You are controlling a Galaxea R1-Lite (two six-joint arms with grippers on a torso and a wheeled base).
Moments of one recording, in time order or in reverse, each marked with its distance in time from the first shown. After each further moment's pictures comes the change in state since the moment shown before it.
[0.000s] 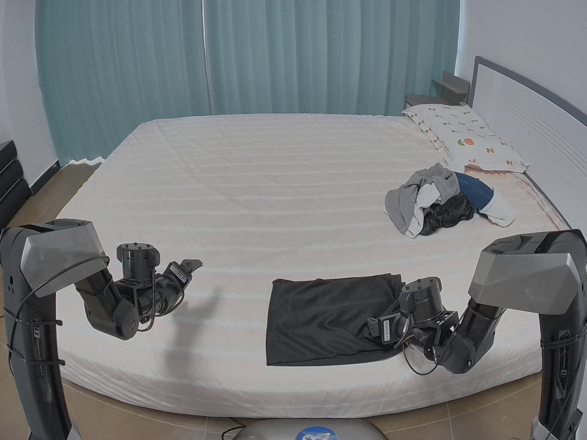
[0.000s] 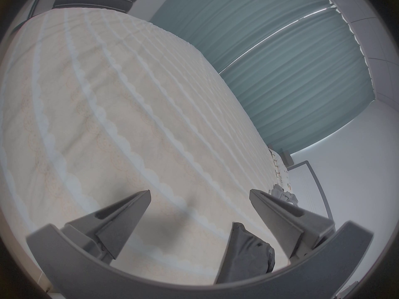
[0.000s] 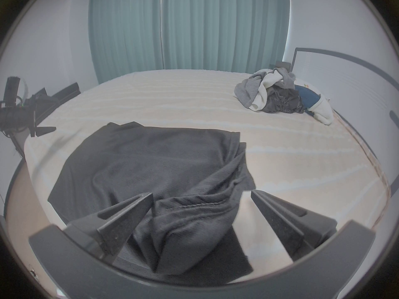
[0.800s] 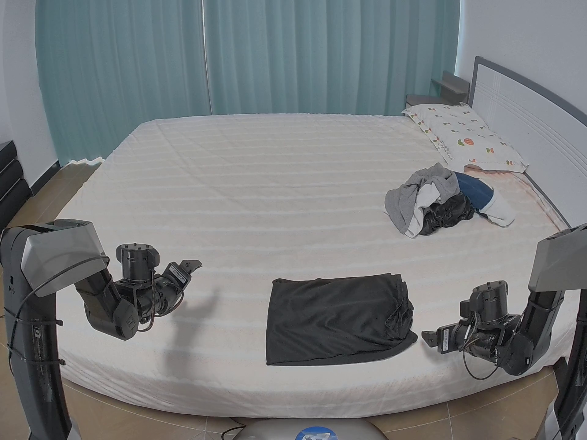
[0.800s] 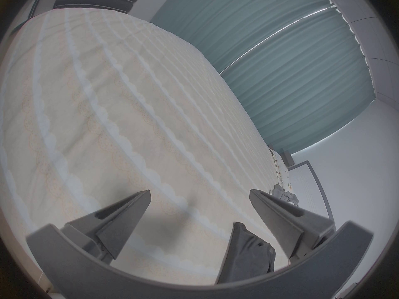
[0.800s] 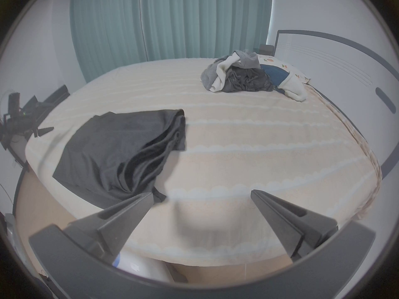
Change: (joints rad) left arm 0.000 0.003 -0.001 -0.001 0.000 0.002; right arm -0.233 -0.190 0.362 -0.117 0.186 -0.046
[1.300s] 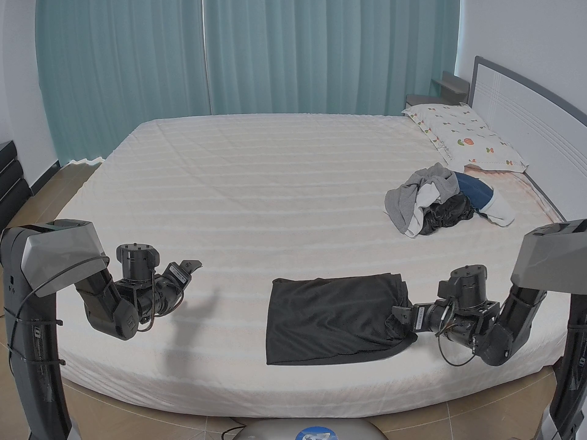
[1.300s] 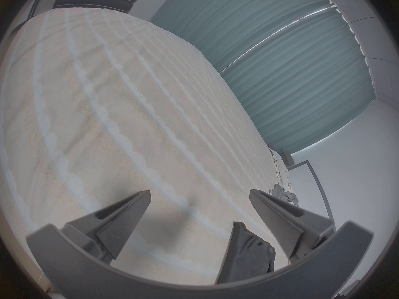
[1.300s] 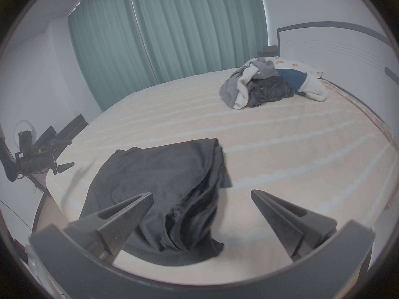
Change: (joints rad) left arm 0.000 0.000 0.000 0.000 0.000 0.000; right arm 0.107 0.089 -0.228 0.028 0.039 0.184
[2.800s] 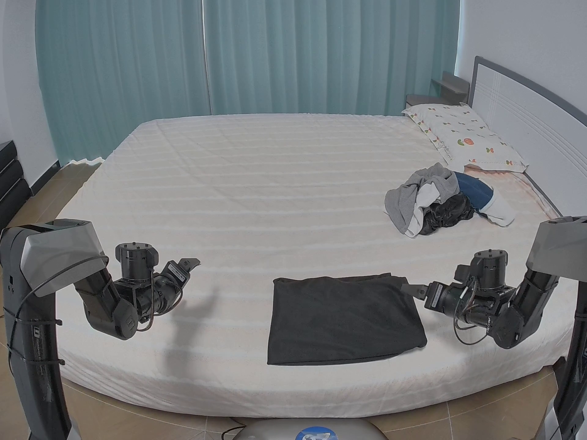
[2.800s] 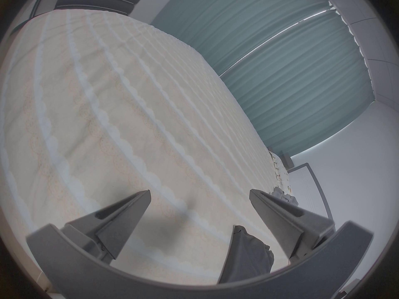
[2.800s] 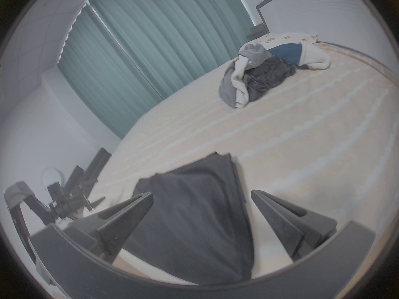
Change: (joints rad) left arm 0.001 -0.003 0.003 -0.011 0.015 -0.005; right arm -0.156 -0.016 -0.062 -0.043 0.309 0.217
